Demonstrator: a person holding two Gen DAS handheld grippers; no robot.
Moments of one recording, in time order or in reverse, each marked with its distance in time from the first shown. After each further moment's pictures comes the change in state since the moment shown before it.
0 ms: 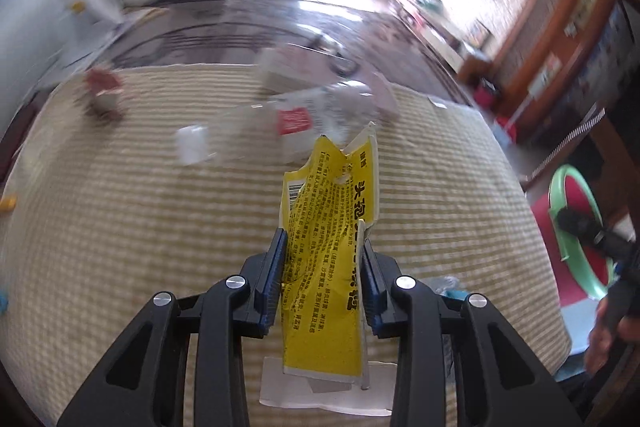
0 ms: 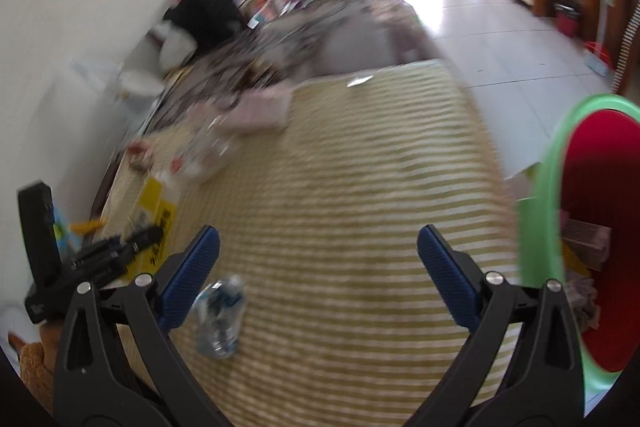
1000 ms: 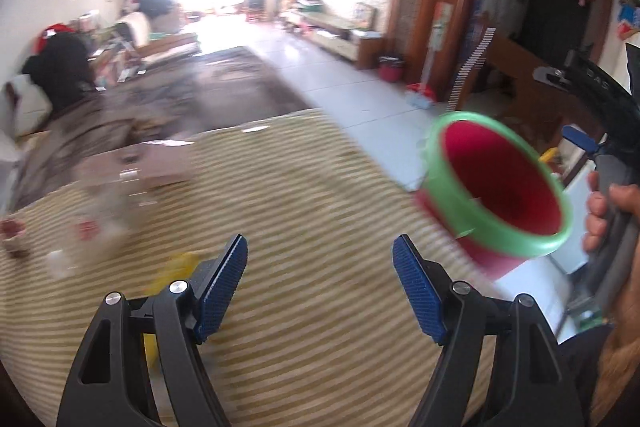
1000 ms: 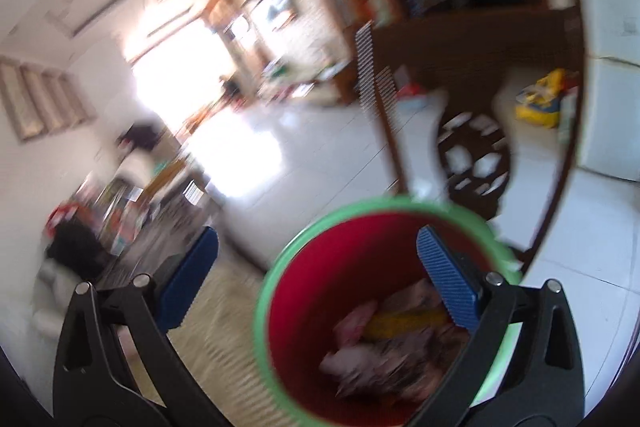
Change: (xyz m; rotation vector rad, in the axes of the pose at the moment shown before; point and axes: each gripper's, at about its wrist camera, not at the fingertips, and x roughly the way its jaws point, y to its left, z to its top) left arm 0.000 -0.164 0.000 0.431 -0.070 -0.163; right arm -0.164 -0.161 -0.017 0.531 -0.589 -0.405
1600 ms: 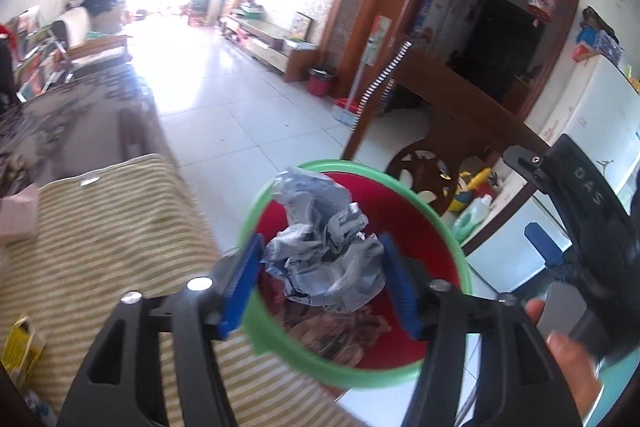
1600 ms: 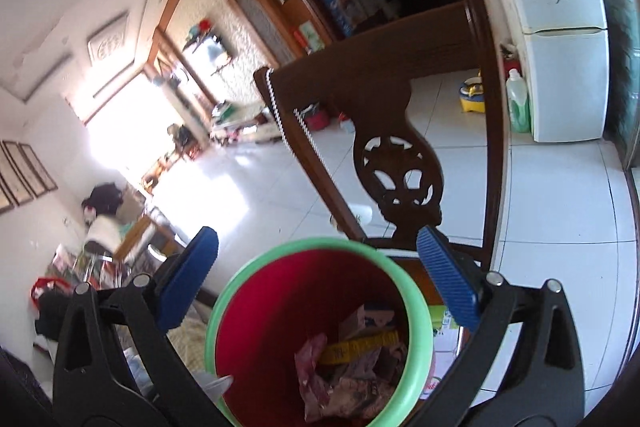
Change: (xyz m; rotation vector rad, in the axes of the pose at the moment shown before) left arm 0.057 -0.162 0.067 -0.012 -0.034 -0.298; right arm -0.048 -0.077 0.011 0.240 -0.262 -0.235
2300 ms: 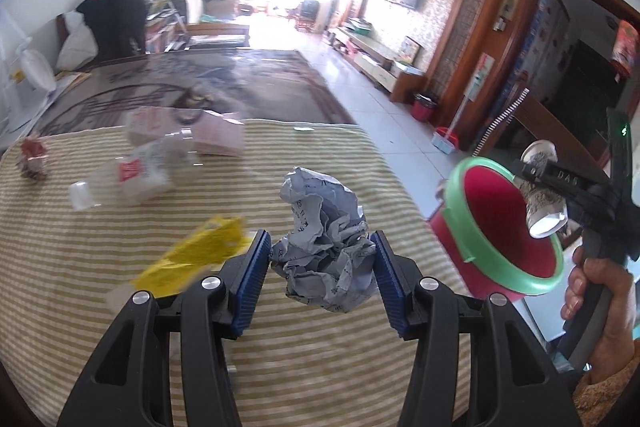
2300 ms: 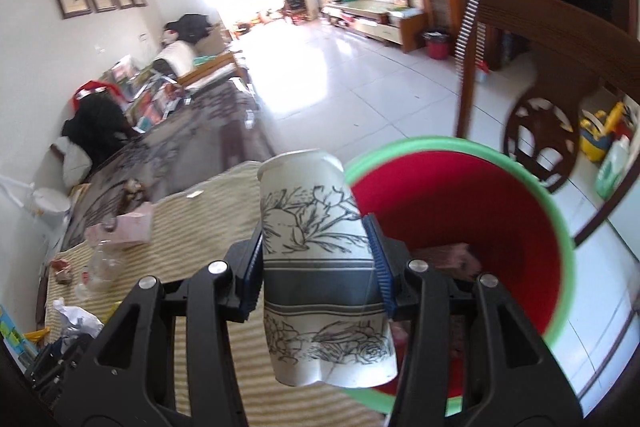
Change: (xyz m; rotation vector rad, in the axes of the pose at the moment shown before) left arm -0.124 0.147 -0.085 -0.212 -0.081 0.300; right arm 0.036 0.100 -0.076 -0.500 0.437 0.236
